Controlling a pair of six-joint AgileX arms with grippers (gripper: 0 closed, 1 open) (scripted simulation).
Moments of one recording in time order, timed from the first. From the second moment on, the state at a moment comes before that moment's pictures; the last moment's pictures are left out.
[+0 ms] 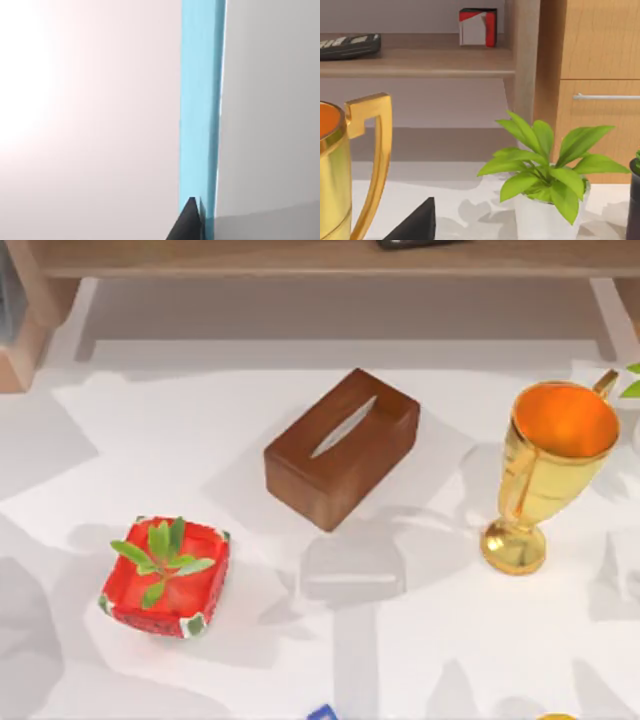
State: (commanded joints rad) left arm 0.64 1.52 1.07 0.41 0.07 1.46; right arm 0.00 0.00 0.00 0.00 0.00 0.00
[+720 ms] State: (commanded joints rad) left arm 0.52 1.88 0.92 0.66 0.52 1.74; right arm 0.00 0.00 0.00 0.00 0.00 0.00
